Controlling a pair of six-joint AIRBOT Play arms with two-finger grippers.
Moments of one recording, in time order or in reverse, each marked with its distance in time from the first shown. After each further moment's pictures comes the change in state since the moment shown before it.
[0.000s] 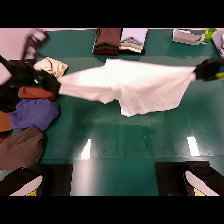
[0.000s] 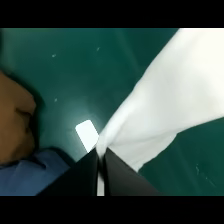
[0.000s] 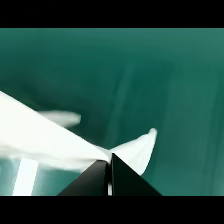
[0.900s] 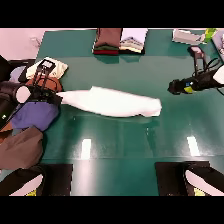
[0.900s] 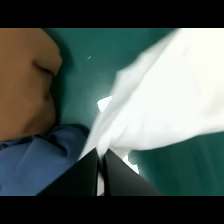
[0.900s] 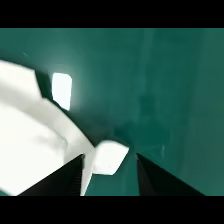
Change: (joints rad) left arm 0.075 -0.005 -0.285 0.096 0.240 -0.072; right arm -0.045 -0.136 -0.224 0.122 -0.214 0.001
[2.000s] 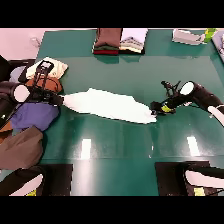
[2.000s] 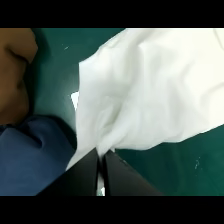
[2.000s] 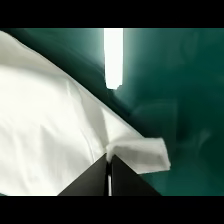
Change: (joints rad) left arm 0.013 0.000 0.001 -0.081 -0.037 -0.023; right arm 0.036 -0.300 -0.226 0.237 -0.051 -0.027
